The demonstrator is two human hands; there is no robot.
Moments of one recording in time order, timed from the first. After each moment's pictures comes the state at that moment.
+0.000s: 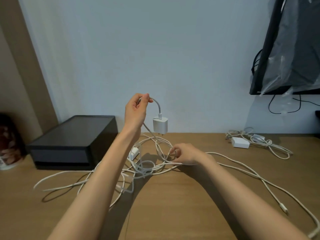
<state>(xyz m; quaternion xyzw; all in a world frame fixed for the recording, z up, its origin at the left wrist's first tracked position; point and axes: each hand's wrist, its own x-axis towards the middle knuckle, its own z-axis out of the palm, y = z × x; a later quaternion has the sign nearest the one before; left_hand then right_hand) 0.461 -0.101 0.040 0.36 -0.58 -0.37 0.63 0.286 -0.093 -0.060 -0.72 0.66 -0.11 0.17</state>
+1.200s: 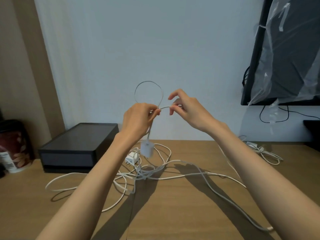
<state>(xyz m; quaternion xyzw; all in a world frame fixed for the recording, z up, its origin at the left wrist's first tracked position) 0.480 -0.073 0.067 0.44 -0.78 0.10 0.42 0.295 -0.048 0.083 -0.80 0.48 -0.37 -0.02</state>
